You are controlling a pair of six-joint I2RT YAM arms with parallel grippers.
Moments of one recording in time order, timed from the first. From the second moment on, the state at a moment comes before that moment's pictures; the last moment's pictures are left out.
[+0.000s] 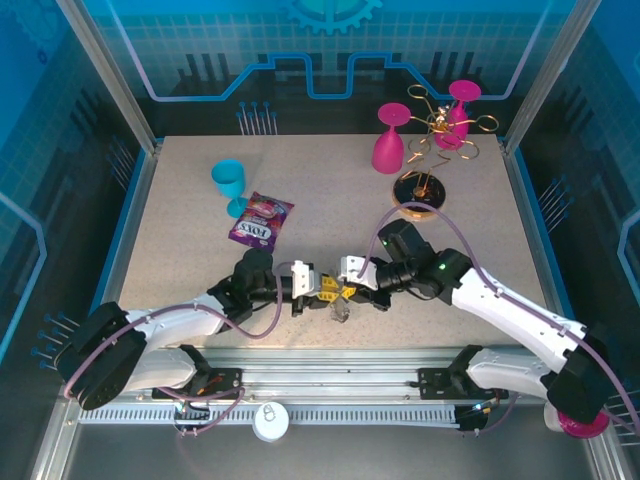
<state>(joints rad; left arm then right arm) -0.71 1.23 0.42 0.54 0.71 0.29 0.74 1.13 0.90 -0.66 -0.52 -0.64</state>
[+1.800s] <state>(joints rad) -0.70 1.24 0.40 0.66 0.78 0.20 0.73 1.12 0.90 -0.57 -0.59 -0.59</state>
